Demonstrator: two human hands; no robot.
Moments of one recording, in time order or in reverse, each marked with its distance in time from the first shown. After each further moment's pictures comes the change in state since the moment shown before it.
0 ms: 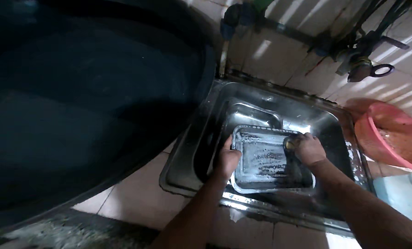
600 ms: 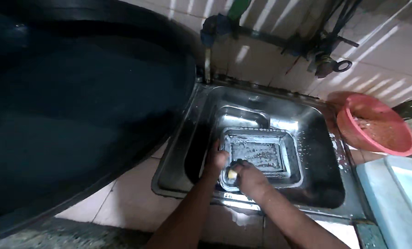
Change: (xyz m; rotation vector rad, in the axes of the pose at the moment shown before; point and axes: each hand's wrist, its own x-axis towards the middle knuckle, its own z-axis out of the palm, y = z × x) left_hand 0.006 -0.005 0.000 0.234 0.045 0.024; right_hand -0.075 -0.156 -0.029 0.562 -0.395 -0.145
